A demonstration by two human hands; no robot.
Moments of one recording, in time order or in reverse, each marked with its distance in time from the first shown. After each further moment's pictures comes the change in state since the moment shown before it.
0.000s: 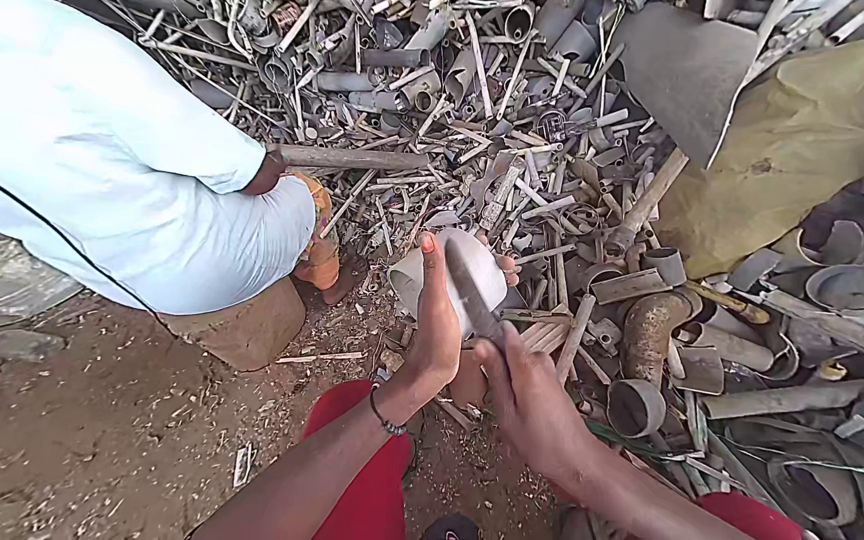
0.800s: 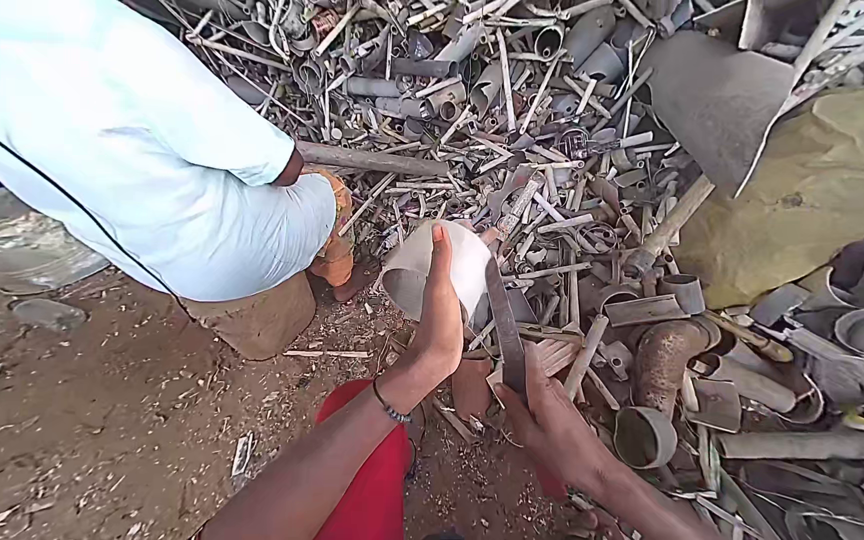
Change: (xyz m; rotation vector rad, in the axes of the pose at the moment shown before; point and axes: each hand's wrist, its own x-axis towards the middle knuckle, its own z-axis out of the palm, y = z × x) left_hand 0.014 0.014 -0.014 0.039 0.156 -0.007; right_hand -0.011 0.029 -0.004 0.071 -0.199 0.096
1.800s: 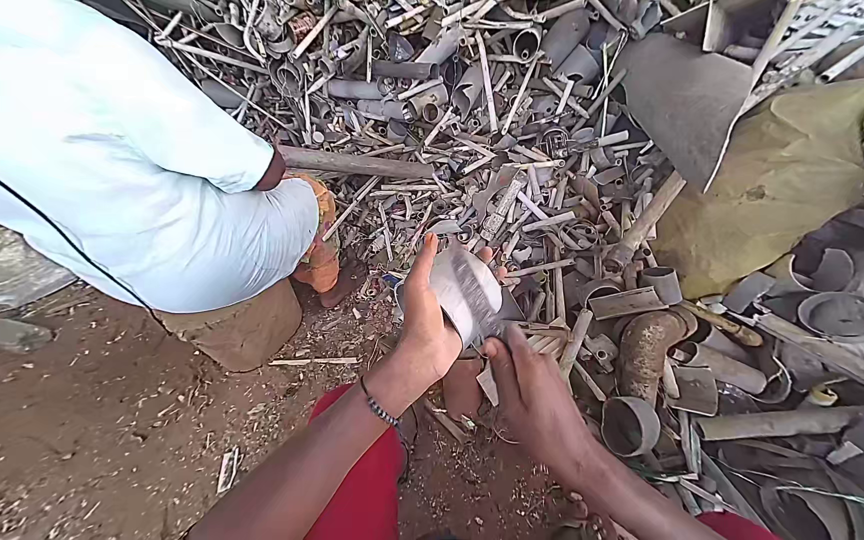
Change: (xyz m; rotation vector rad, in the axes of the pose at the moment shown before) left_hand 0.001 0.002 0.011 -0.364 0.110 -0.352; right_hand 0.018 -0.020 0.000 -0.072 0.151 0.010
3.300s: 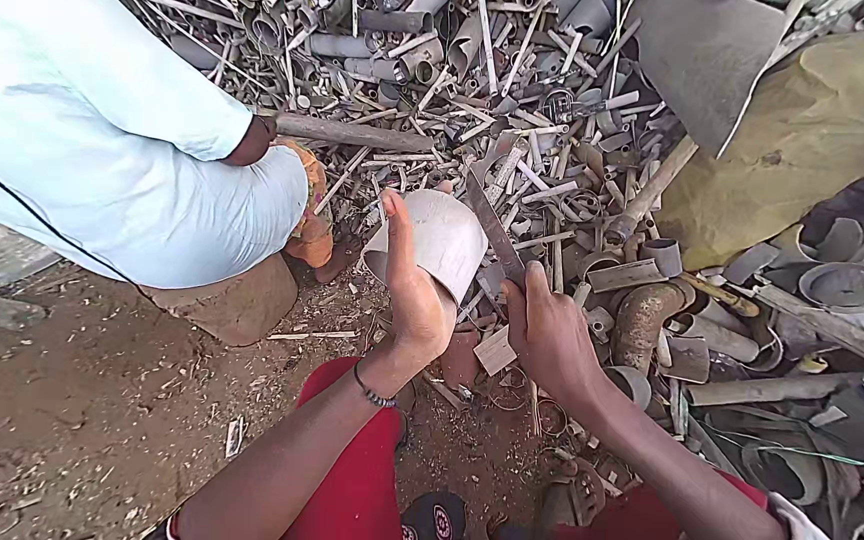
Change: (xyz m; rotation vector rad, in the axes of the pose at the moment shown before) left_hand 0.000 -0.011 -0.008 0.079 -0.251 0.415; right_hand 0.019 0.008 -0.008 -0.409 0.184 -0.104
